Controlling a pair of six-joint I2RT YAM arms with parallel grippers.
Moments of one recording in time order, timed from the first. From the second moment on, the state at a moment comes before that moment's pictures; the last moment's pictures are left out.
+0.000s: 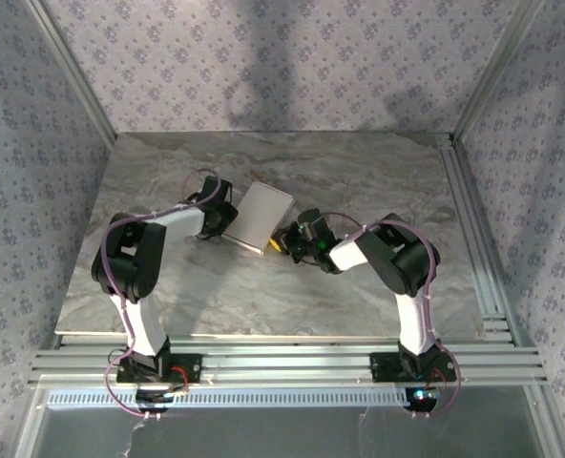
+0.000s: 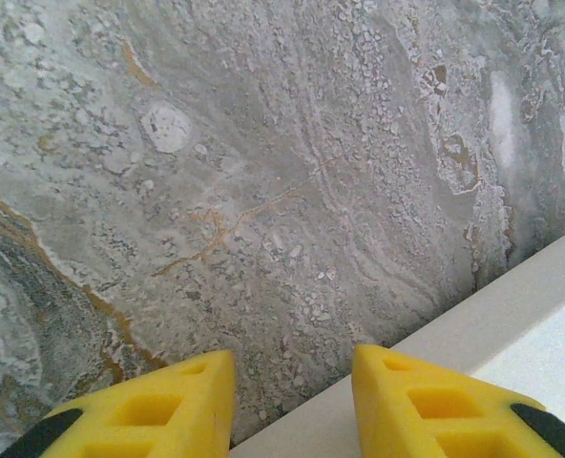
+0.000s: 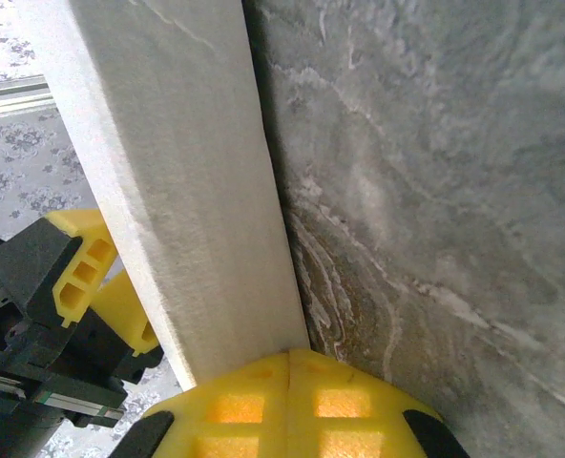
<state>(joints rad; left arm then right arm) -0.38 1.84 1.06 -0.21 -0.07 -1.18 0.67 2.02 0.87 0.62 -0.31 1.51</state>
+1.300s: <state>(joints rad) -0.36 1.87 1.25 -0.44 0.09 -0.99 0.61 1.74 0.81 0.30 -0.28 1.32</state>
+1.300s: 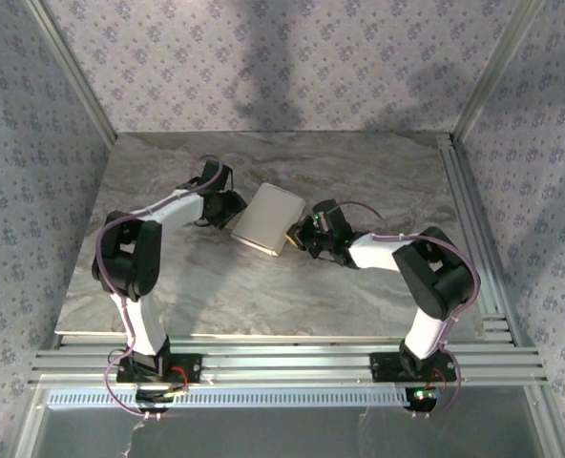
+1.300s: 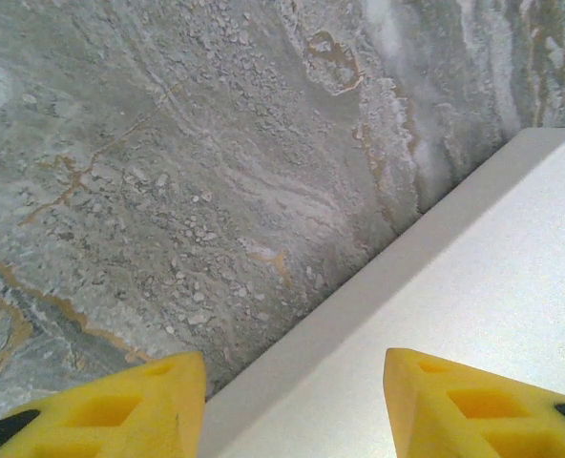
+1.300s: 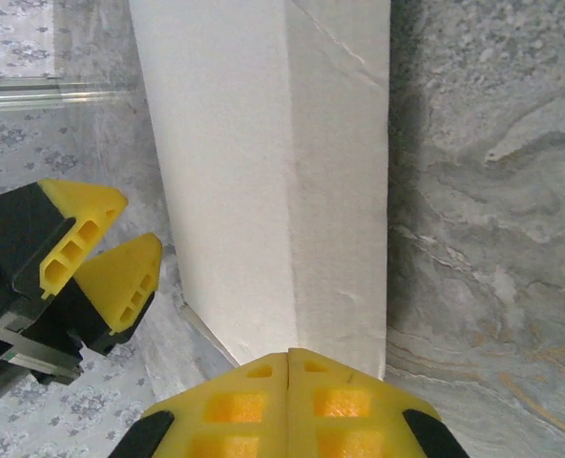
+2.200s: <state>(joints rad) -0.35 1.89 1.19 -0.38 0.15 -0.94 0.69 1.84 0.79 0.34 -0.27 1.32</state>
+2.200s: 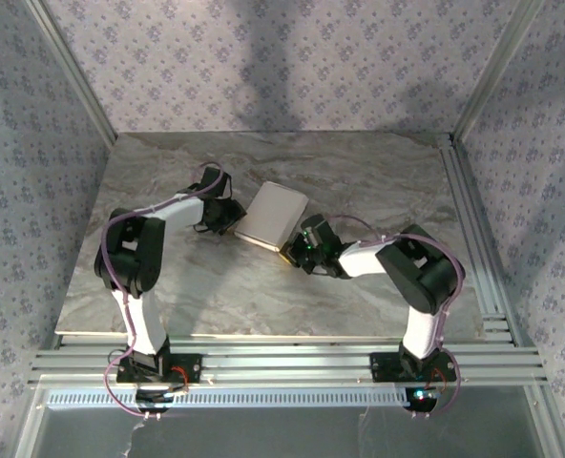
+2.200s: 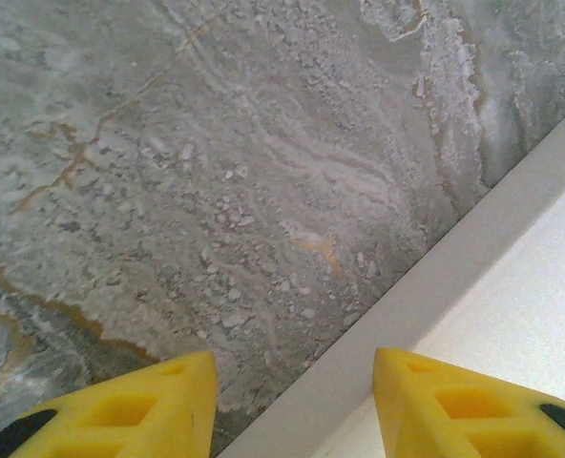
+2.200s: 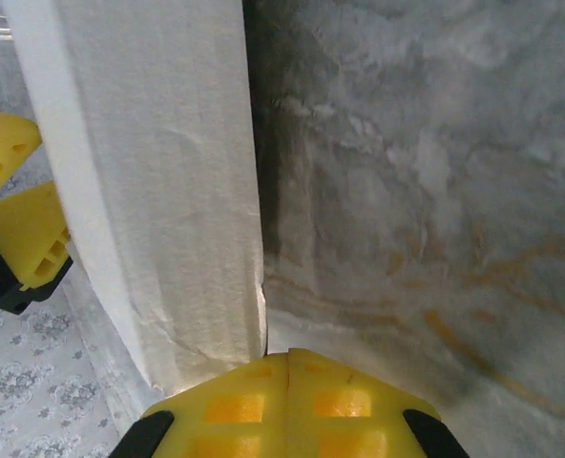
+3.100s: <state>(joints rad) -0.30 1.83 1.18 -0.43 0.09 -0.95 0.70 1.73 0.80 0.24 -0.31 1.29</state>
